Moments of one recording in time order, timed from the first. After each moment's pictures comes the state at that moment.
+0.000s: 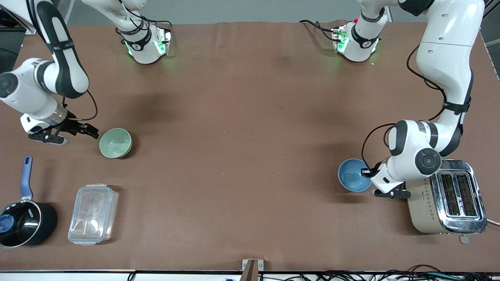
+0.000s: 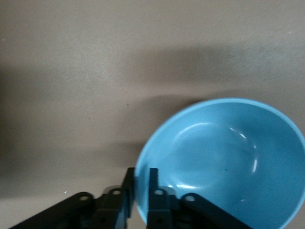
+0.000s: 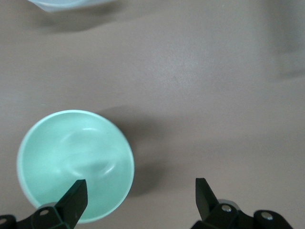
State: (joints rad) left arm 0.00 0.65 -0.12 -1.68 0.06 2.23 -0.08; right arm -0.14 0.15 -0.13 -2.37 0.01 2.56 -0.10
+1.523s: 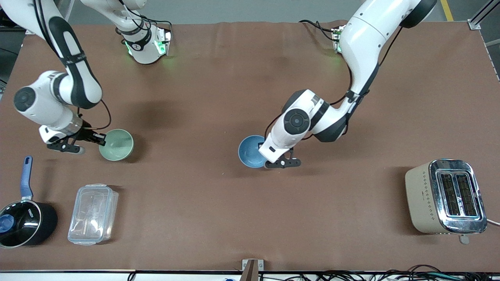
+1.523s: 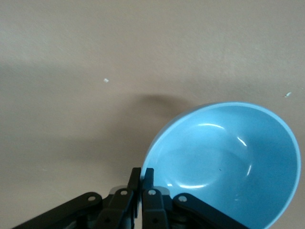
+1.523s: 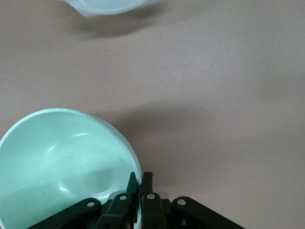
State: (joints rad) left arm -0.41 0.73 -0.33 -1.52 0.06 2.24 -0.78; right arm -0.08 0.16 -0.10 -2.26 0.10 2.41 -0.08
